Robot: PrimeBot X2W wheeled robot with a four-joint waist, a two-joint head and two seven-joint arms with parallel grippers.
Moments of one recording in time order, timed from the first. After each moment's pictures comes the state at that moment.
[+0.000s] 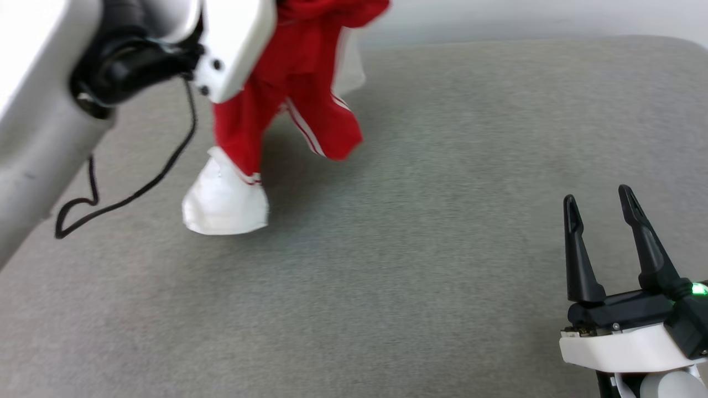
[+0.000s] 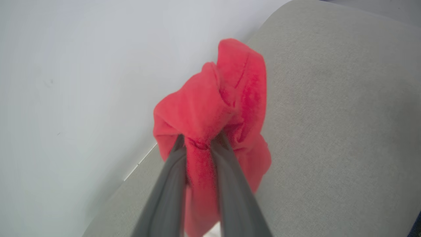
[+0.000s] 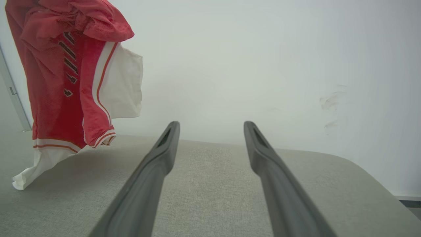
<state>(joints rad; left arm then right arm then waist) -1.40 0.63 -0.90 0.14 -0.95 -0.13 0.84 -0.03 -0.05 0.01 -0.18 0.04 0.13 -0.26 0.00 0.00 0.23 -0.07</state>
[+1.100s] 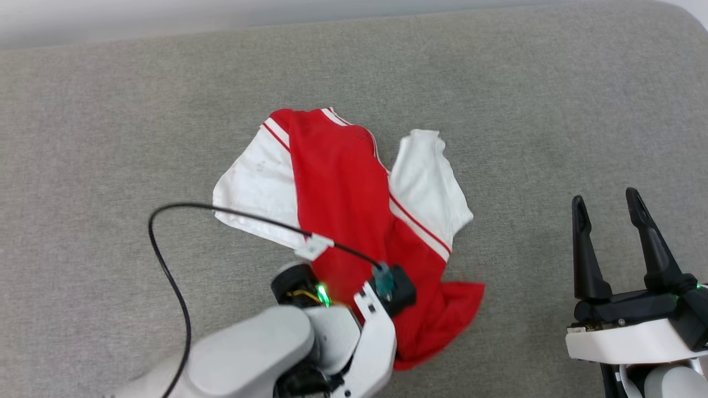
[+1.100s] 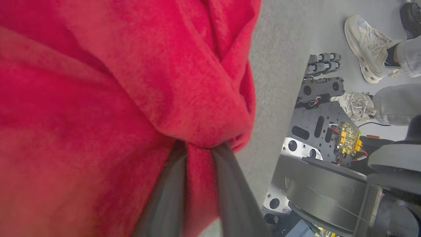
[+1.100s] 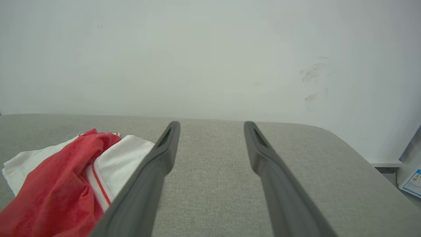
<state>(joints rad) -0.78 0.45 -1.27 0.15 -0.90 -0.13 0.65 -0.05 -0.05 -0.03 -0.12 0.06 0.13 -0.26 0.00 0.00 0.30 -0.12</state>
